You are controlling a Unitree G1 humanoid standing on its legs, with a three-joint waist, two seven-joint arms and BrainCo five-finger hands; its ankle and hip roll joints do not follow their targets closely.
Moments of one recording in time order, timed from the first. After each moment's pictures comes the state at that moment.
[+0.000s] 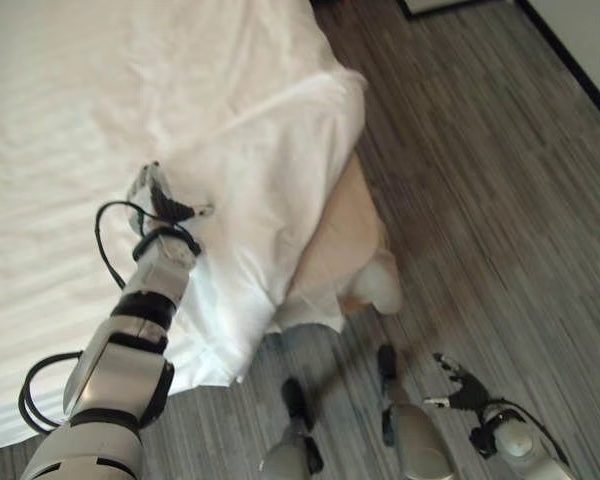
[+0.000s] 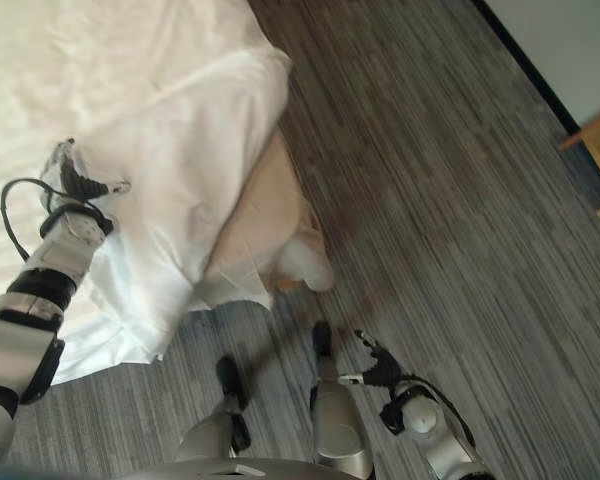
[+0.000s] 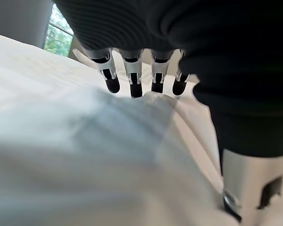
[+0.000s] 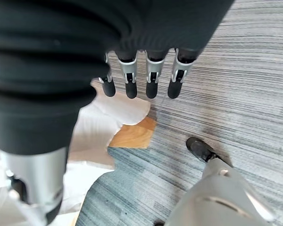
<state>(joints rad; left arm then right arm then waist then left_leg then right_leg) -0.94 0.62 -0.38 1.10 0.18 0.11 0.52 0.11 -0.50 0.39 0.35 -0.11 -0.11 -0.04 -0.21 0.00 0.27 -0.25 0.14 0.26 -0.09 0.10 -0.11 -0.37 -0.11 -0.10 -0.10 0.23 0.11</state>
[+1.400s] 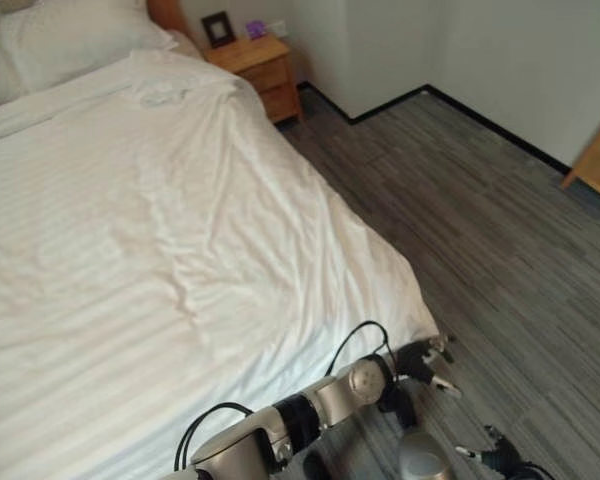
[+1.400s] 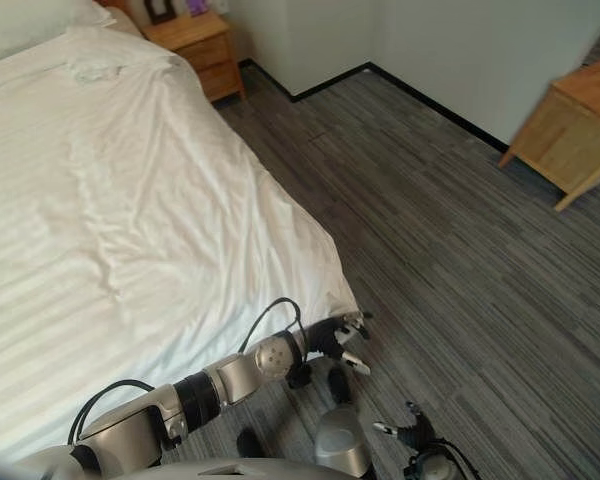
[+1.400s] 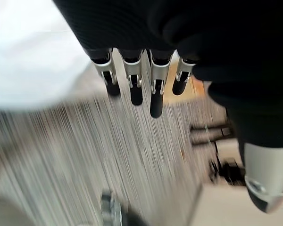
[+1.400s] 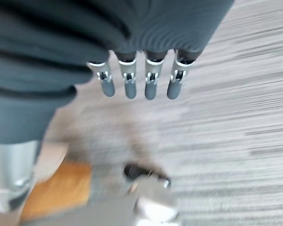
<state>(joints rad) -0.48 0.04 -1.09 0.50 -0.12 -0.03 -0.09 0.18 -0.41 0.18 0.89 -0.15 -0.07 -0.21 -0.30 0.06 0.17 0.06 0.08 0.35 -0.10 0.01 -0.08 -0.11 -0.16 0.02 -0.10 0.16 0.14</state>
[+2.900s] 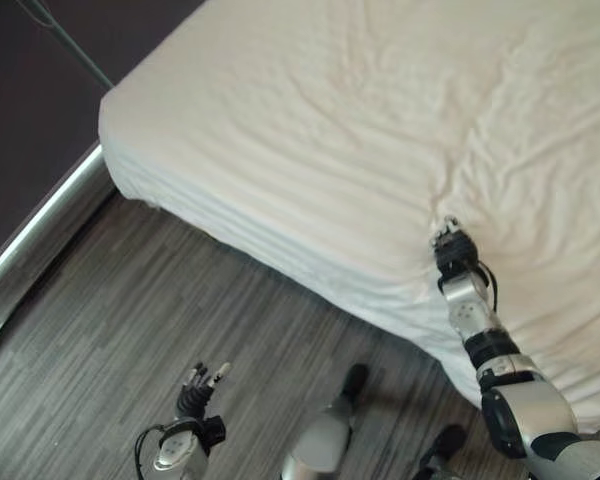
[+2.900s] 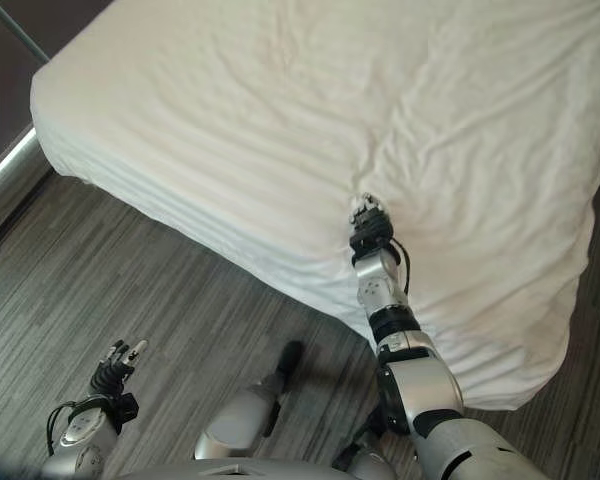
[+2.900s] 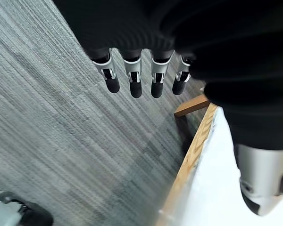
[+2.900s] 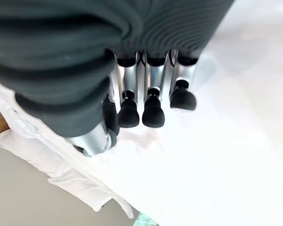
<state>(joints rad) 0.16 0.34 -0.10 0.48 -0.55 -0.09 0.16 -0.69 -0.22 0.00 0.79 1.06 -0.21 -0.12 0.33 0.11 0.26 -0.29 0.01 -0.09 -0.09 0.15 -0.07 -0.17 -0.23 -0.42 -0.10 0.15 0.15</state>
